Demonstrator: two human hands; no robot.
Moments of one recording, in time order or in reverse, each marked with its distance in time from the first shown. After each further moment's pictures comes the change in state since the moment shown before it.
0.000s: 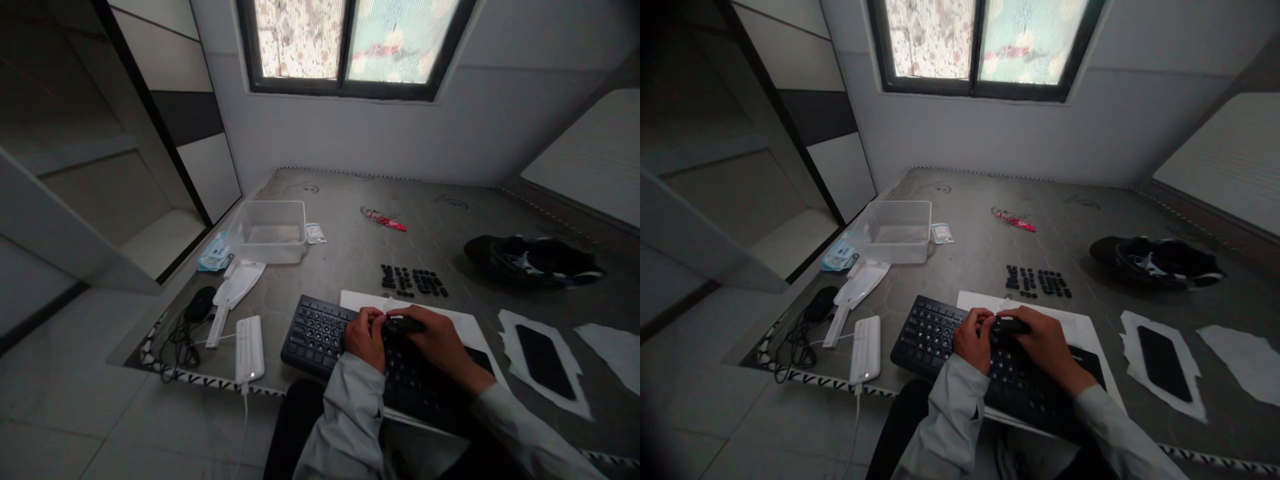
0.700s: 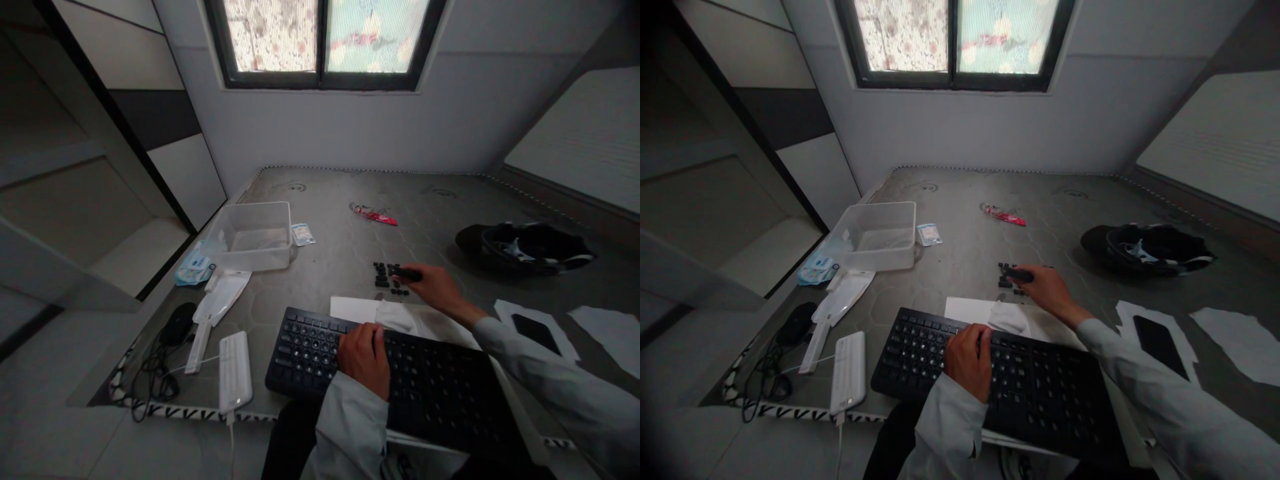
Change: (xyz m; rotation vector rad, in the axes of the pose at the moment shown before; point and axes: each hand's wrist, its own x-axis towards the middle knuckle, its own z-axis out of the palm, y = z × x) left_hand -0.006 0.004 0.007 0.371 -0.023 0.165; right_hand 0.082 0.082 -0.028 -0.264 0.088 0.229
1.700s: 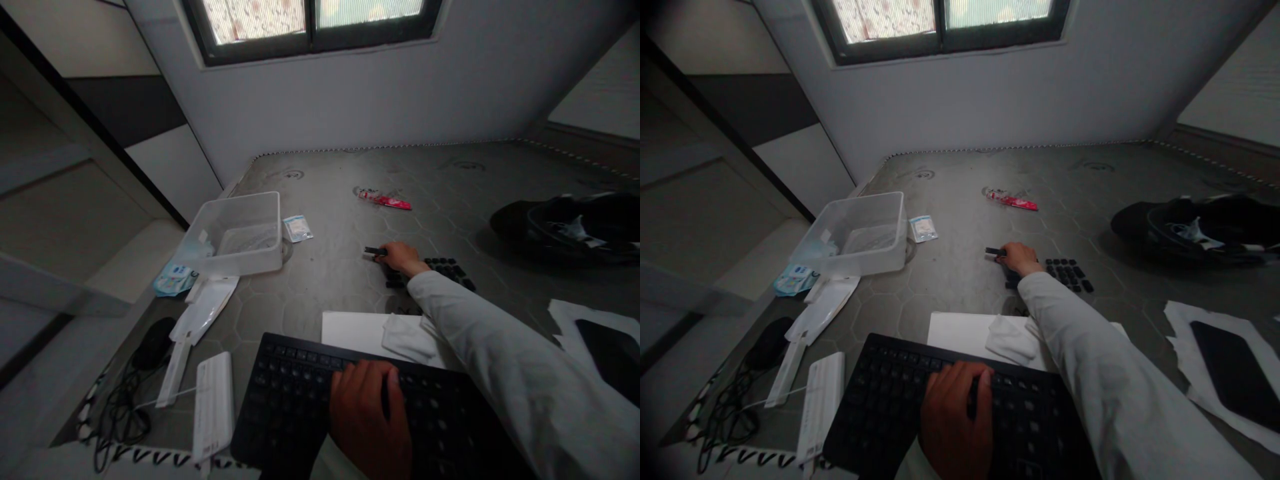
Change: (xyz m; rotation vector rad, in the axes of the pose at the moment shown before) left_hand -0.006 -0.005 0.025 0.052 0.151 -0.055; right_hand 0.140 0.077 0.144 -0.227 -0.313 0.194
